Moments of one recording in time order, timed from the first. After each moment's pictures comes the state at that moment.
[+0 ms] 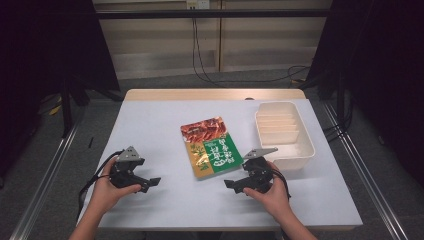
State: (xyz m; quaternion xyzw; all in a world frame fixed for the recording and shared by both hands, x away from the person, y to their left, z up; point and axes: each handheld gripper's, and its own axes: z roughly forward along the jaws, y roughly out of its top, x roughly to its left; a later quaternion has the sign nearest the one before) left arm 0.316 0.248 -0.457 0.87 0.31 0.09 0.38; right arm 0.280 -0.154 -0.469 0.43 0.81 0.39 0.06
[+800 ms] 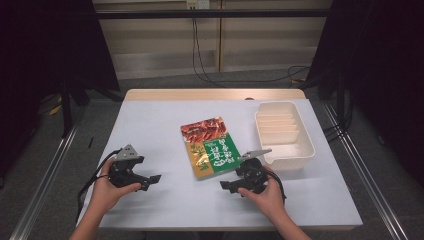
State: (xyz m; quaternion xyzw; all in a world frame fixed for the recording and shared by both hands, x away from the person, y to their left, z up) left arm 0.313 0.247 -0.450 0.86 0.32 0.10 0.40; right arm 0.279 -0.140 -0.475 0.45 0.81 0.38 0.03
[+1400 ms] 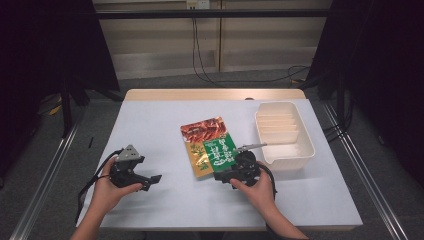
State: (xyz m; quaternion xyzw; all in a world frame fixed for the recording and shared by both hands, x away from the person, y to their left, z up) left arm 0.313 0.244 -0.450 0.86 0.32 0.11 0.39; right arm 0.302 -0.127 -0.478 0.50 0.77 0.40 0.01
